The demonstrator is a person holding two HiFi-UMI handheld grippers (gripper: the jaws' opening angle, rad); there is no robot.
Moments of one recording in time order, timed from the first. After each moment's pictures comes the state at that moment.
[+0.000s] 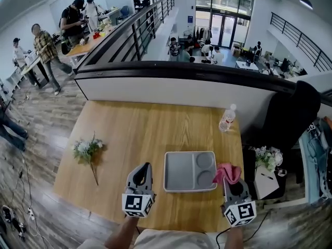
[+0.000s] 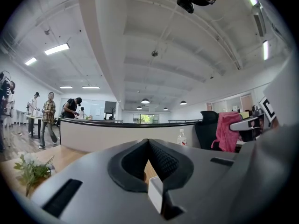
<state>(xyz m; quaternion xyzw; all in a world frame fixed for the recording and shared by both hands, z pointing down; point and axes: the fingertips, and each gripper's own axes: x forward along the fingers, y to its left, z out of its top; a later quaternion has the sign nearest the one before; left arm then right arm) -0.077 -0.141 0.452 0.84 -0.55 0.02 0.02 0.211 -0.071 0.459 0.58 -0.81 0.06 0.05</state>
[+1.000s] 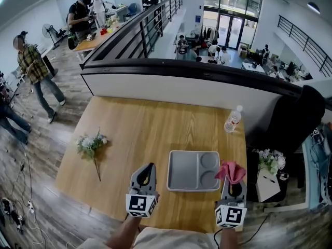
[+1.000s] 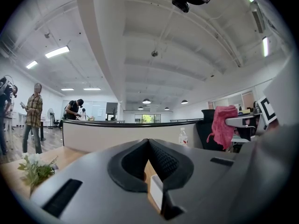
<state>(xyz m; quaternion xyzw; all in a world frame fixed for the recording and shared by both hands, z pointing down) -0.079 -0.132 0.455 0.83 -0.56 0.03 0.01 0.206 -0.079 0.446 0.68 -0.73 -0.02 0.04</state>
